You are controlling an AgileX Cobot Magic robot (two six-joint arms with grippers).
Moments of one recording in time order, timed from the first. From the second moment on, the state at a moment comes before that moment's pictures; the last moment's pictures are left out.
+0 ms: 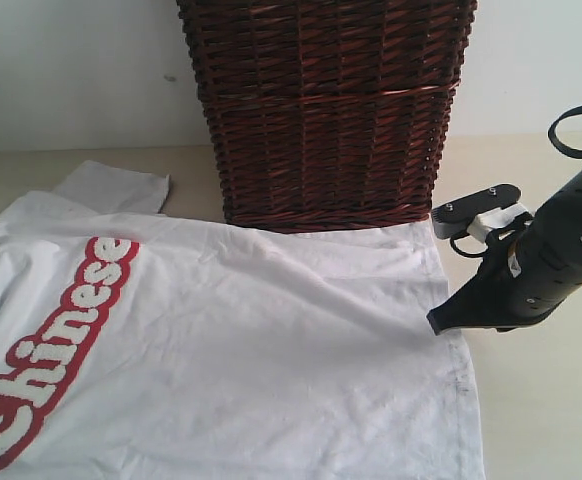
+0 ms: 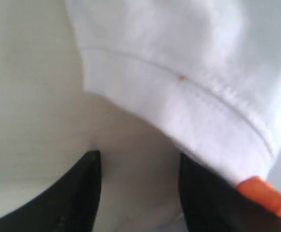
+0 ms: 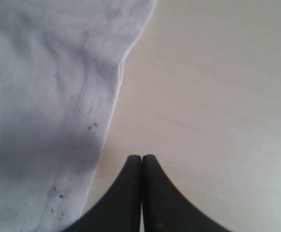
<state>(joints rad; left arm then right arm) 0.21 2.13 -1.37 -0.15 0.90 0.31 0.31 1.78 -0.80 -0.39 0.34 0.34</state>
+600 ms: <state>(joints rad) 0.21 2.15 -1.37 0.34 0.91 -0.10 0.31 1.78 -0.80 -0.39 0.34 0.34</state>
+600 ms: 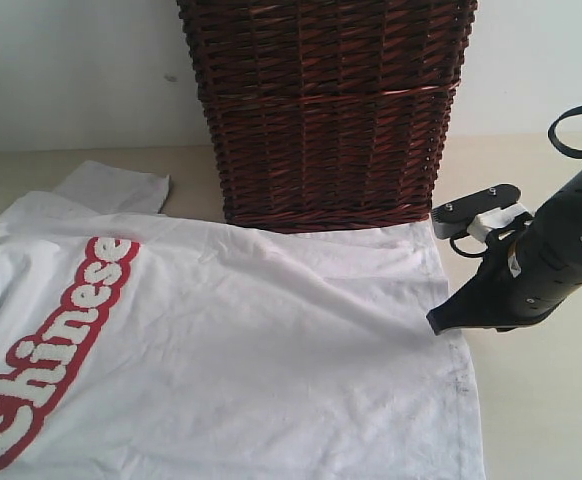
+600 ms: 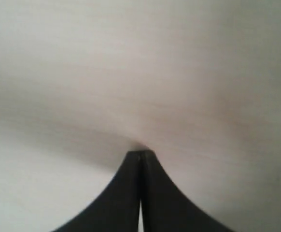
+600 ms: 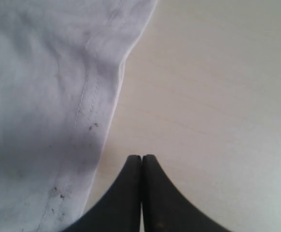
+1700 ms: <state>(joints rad) 0.20 2.14 -1.38 0.02 0.89 0.00 0.31 1.78 -0.80 -0.39 0.35 0.34</state>
